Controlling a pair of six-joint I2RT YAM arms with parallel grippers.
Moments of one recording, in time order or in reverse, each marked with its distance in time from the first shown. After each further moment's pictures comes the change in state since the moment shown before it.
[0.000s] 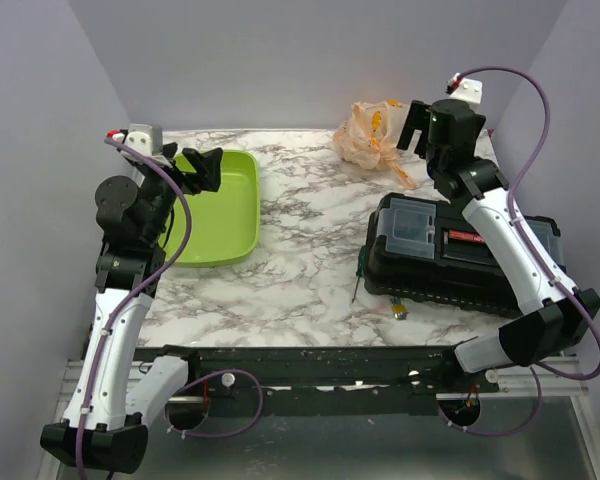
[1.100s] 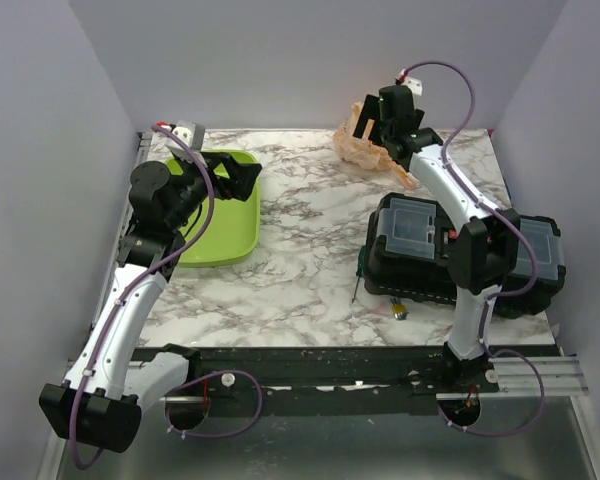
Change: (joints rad) left arm -0.132 0.115 -0.022 0.018 0.167 -0.048; right arm 0.000 0.508 0.335 0.019 -0.180 0.196
